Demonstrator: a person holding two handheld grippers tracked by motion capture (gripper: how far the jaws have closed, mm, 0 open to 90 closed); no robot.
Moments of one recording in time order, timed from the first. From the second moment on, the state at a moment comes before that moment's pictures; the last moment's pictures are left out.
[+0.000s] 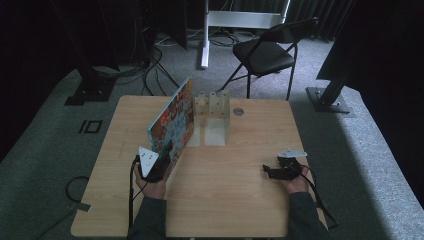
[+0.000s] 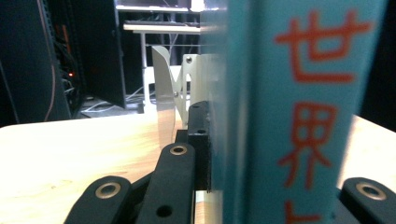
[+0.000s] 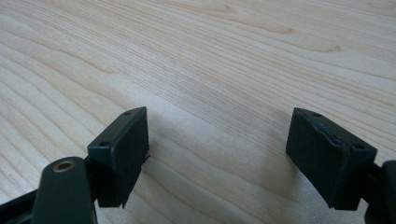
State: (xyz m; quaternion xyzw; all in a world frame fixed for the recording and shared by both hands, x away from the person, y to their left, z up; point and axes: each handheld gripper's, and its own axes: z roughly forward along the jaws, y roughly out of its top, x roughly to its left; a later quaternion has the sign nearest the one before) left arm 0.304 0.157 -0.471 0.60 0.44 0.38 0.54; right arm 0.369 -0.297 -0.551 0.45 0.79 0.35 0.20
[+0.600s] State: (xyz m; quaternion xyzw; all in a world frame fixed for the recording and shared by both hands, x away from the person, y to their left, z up) left arm 0.318 0.142 -0.474 0.57 0.49 0.41 0.52; right arm 0.369 -0.297 -0.551 0.45 0.79 0.35 0.20
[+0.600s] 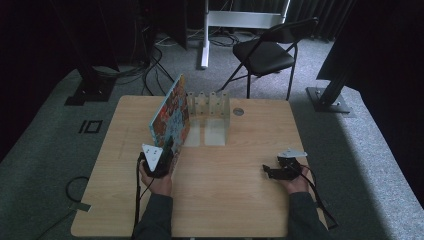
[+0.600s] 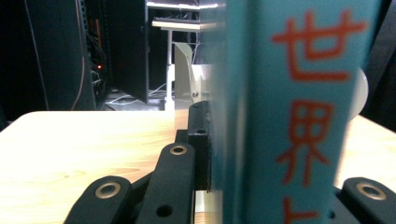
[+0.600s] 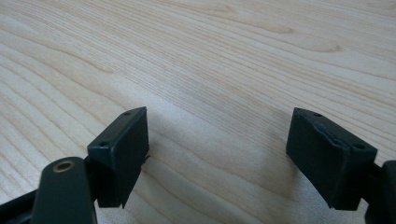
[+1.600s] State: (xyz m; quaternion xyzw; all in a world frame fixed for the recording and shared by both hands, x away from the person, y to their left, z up) left arm 0.331 0.122 -0.484 0.55 0.49 0.46 0.49; right arm 0.369 -0.296 -0.551 0.45 0.79 0.35 0.20
